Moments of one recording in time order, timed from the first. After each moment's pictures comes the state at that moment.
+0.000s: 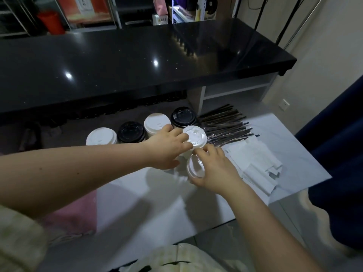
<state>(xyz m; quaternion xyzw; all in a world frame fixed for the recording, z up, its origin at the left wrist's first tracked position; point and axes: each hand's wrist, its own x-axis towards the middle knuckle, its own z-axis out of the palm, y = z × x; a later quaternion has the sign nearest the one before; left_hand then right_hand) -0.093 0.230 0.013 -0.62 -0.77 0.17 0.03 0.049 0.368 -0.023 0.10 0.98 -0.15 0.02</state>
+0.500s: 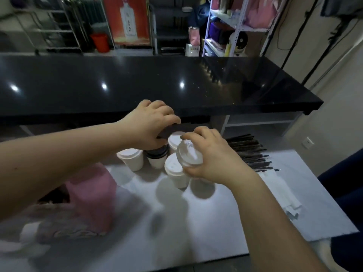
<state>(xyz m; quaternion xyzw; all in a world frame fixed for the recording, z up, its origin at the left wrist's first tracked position) -0.130 0.146 0.121 -0.48 -0.87 0.09 0.10 -0.001 0.333 0.100 -0.08 0.98 -0.16 -0.02</state>
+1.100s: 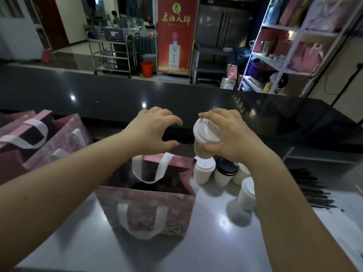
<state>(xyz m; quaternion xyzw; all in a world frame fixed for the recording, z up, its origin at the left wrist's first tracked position) -0.104 -0.107 0.167 -0.32 -0.94 -0.07 0.13 -0.059 0.130 0.176 -0.16 0.96 -0.18 -0.12</state>
